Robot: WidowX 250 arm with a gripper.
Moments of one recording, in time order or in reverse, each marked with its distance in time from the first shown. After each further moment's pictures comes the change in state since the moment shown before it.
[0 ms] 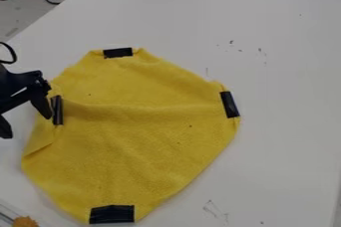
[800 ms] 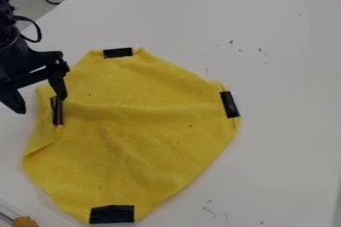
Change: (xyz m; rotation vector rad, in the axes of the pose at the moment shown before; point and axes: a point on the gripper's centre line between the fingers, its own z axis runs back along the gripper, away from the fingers) arm 0.018 -0.038 0.009 0.056 -0.003 -0.128
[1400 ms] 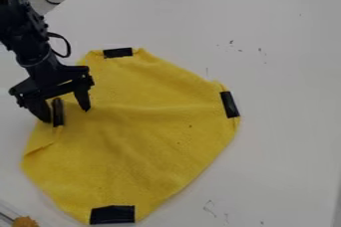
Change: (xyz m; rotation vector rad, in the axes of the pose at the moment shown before) arm -0.006 -0.015 -0.037 -0.013 0.028 -0.054
